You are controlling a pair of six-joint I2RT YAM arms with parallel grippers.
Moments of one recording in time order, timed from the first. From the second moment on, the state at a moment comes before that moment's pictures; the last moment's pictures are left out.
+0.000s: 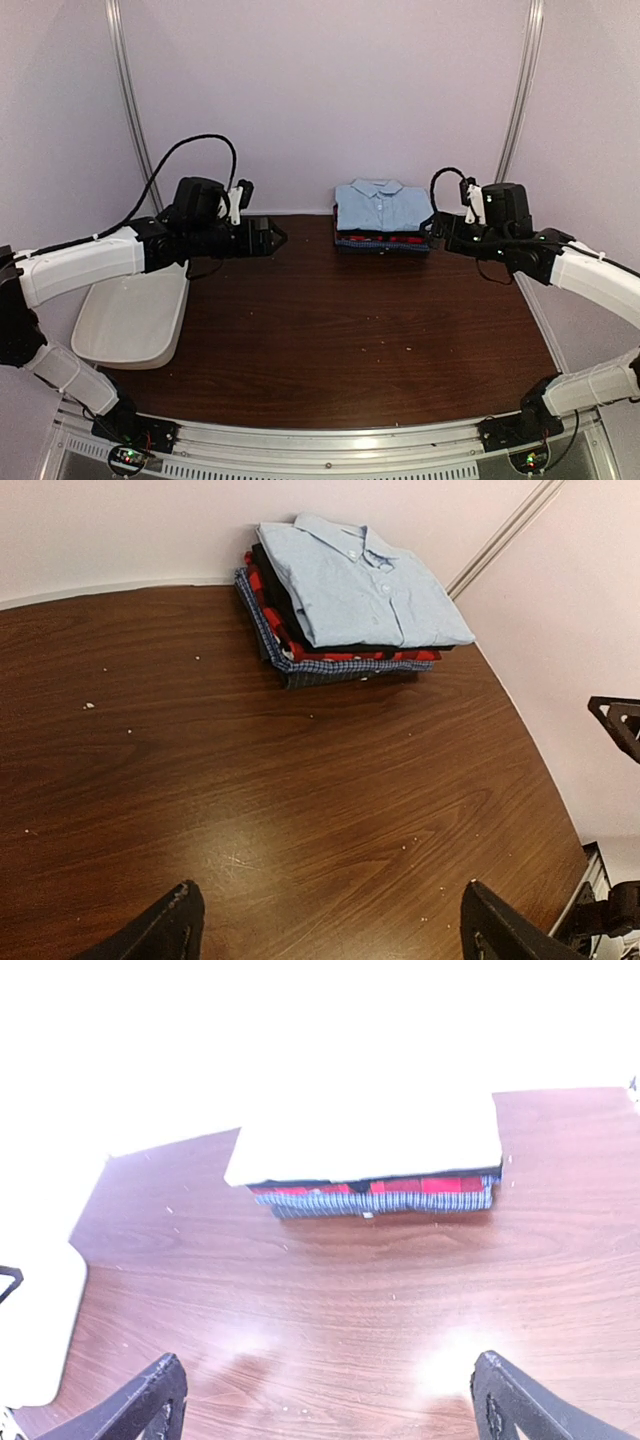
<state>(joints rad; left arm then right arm) -0.67 1.43 1.11 -0.18 0.08 -0.48 0.49 1.19 0.96 -0.25 0.10 0.47</state>
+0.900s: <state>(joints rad) -0.67 1.35 1.05 -0.16 -0.07 -0.43 0.49 0.84 0.83 -0.18 0.14 0.44</state>
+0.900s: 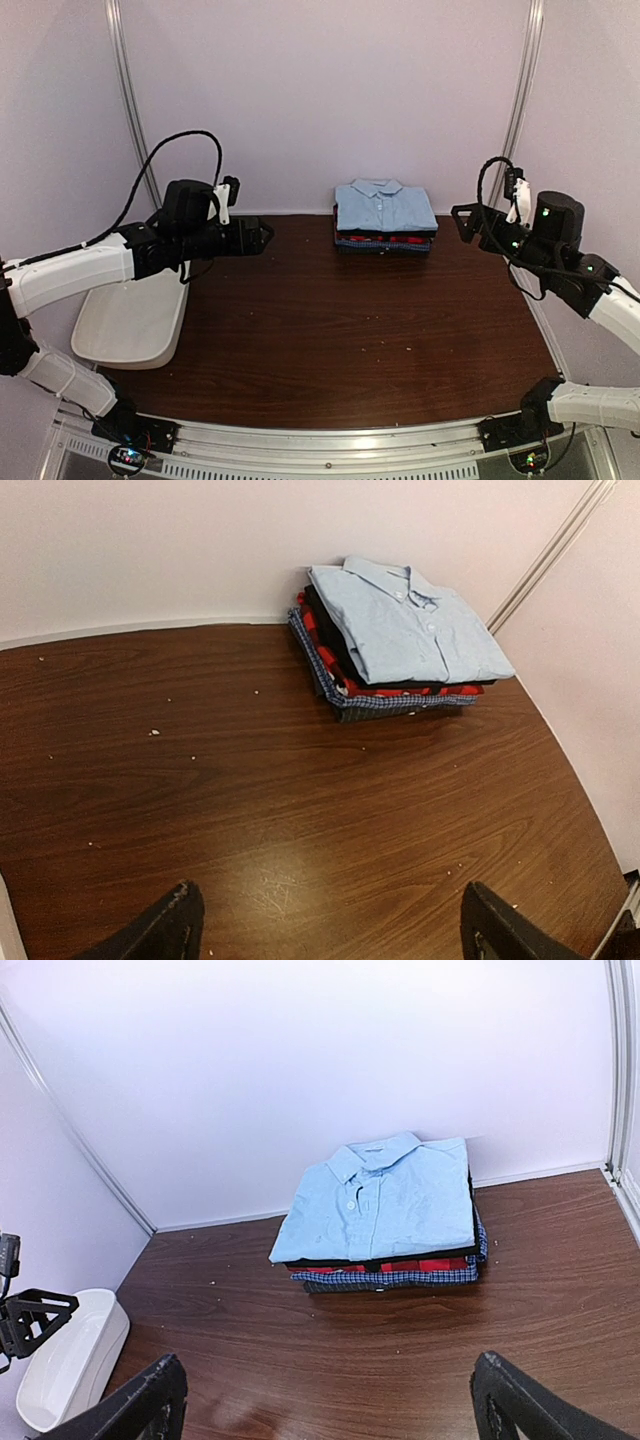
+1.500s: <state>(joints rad) -0.67 1.35 1.04 -0.15 -0.09 -0.43 0.49 0.86 0.83 -0.16 0.15 0.43</state>
